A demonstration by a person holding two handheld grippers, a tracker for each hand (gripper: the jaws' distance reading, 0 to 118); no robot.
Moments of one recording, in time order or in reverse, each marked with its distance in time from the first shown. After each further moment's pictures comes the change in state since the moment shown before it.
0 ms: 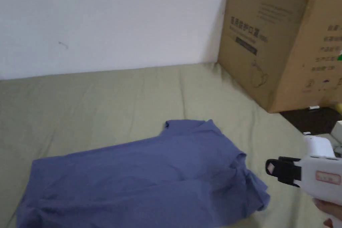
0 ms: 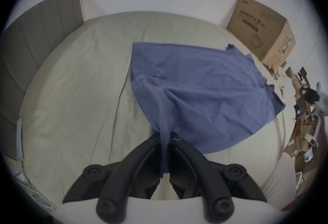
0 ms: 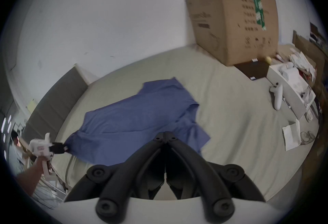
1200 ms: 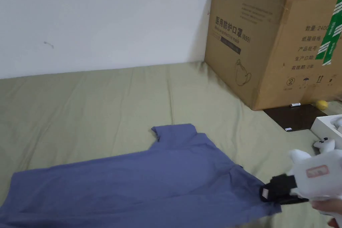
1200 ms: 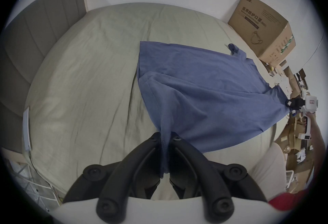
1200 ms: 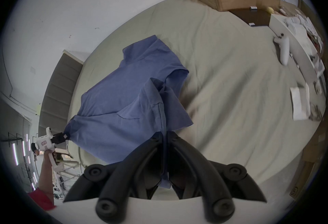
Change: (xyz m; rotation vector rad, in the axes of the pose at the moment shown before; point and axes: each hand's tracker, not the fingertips) left arm -0.005 -0.012 0.064 -0.139 -0.023 0.027; right arm 0.051 -0.021 0.013 -0.395 0.067 -0.111
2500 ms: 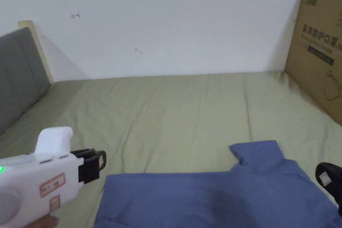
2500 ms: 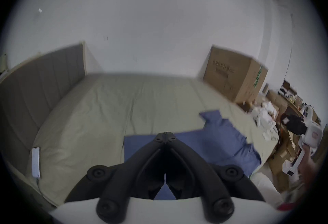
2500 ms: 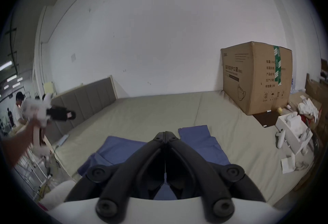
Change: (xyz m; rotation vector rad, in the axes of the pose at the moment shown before) left arm 0.037 0.071 0.081 0.384 -0.067 -0.095; right arm -0.191 -0.097 0.055 0.725 0.044 0.480
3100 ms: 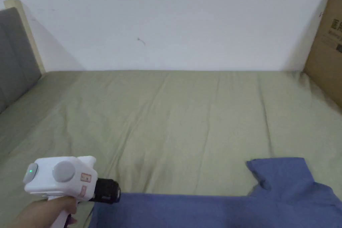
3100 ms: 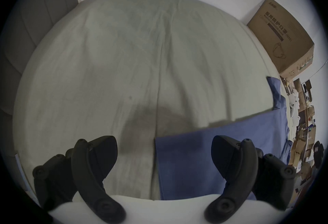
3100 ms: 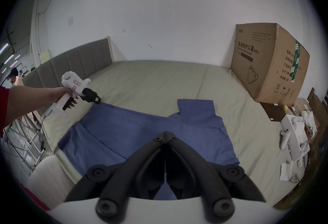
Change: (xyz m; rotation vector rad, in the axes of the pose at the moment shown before) left arm -0.135 -0.023 -0.279 -0.467 0.102 0.123; right arm 0.009 -0.029 -0.094 -0.295 -0.011 0.104
